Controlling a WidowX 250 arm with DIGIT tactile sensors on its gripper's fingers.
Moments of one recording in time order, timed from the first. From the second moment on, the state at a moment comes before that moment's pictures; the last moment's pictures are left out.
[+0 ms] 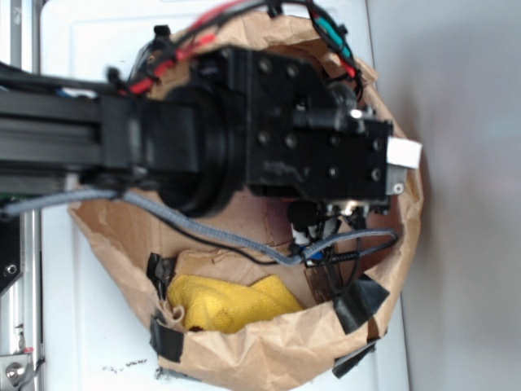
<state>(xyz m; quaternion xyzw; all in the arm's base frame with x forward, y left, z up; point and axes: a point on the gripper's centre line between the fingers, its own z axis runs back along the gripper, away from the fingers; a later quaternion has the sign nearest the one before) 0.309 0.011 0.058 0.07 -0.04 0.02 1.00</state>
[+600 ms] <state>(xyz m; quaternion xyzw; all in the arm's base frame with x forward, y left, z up) 0.308 0.019 0.026 0.06 -0.04 0.02 1.00</state>
